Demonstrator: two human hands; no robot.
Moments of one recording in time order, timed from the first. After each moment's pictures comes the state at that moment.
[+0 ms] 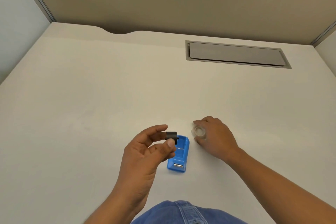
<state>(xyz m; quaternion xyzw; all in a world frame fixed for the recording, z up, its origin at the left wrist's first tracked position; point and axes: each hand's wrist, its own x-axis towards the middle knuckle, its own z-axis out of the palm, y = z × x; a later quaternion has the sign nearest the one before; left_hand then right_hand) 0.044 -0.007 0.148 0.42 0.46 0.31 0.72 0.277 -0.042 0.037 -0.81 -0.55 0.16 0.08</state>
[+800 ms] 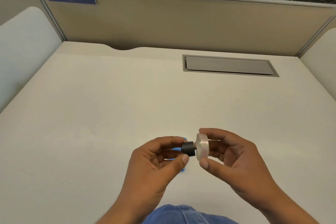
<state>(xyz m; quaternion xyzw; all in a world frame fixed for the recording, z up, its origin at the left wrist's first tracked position) 0.029 -0.045 0.181 0.55 0.38 0.30 0.68 0.203 -0.133 0.175 -0.61 -0.41 0.40 0.55</state>
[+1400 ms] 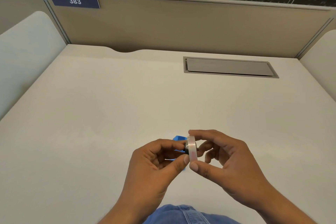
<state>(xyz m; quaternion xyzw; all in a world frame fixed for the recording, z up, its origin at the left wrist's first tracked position) 0.025 -0.054 0.187 0.56 0.38 0.31 0.67 0.184 -0.131 0.193 -0.65 -0.47 0.36 0.47</state>
